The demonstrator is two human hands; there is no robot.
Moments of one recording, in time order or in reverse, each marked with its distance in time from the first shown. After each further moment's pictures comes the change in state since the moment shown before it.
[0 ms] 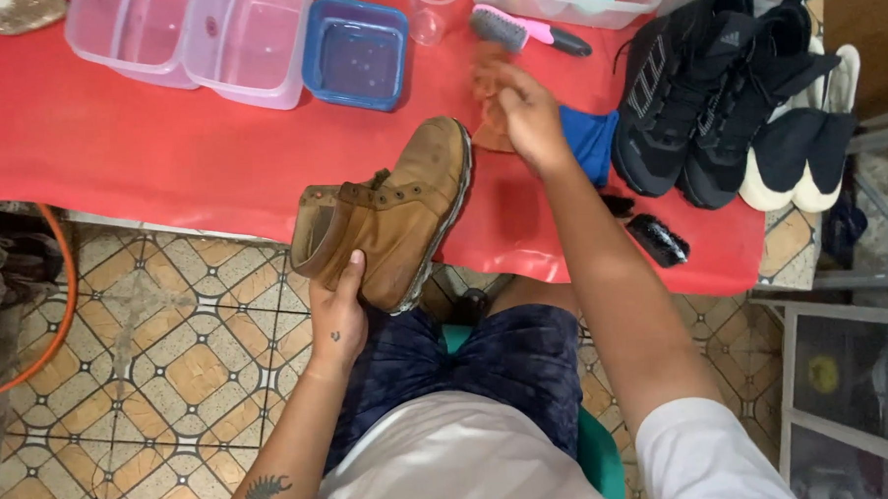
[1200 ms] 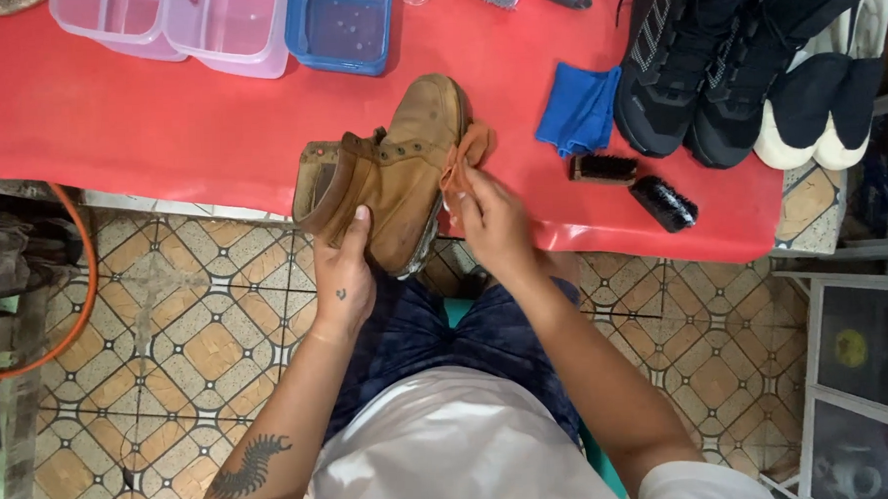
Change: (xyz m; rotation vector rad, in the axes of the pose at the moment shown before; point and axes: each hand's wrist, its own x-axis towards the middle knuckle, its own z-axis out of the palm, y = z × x) left_hand -0.002 -0.005 0.028 -0.032 0.090 0.014; right_hand -0.186 -0.010 0.038 -0.328 0.085 -0.304
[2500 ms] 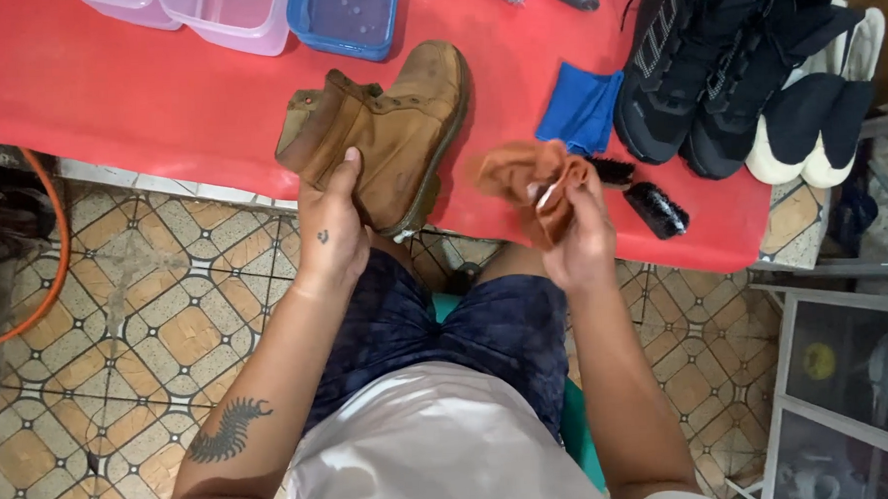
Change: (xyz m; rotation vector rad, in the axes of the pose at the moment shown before) left_hand 0.023 0.048 0.051 -0.185 0.152 -0.084; right_hand -0.011 0.034 -0.080 1.213 0.131 0.508
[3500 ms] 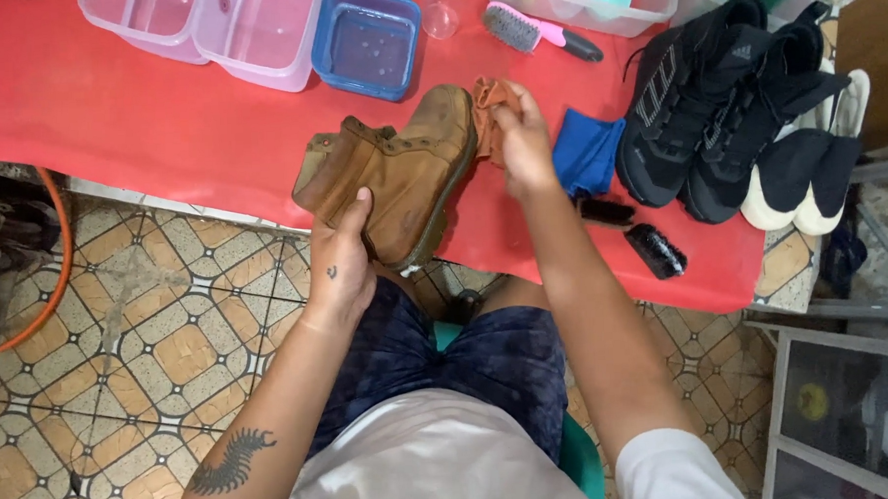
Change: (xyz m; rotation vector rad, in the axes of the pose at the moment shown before) left_hand 0.002 0.004 -0.018 0.004 -0.105 -0.117; right_hand 0.169 0.048 0.068 -0.450 0.112 0.039
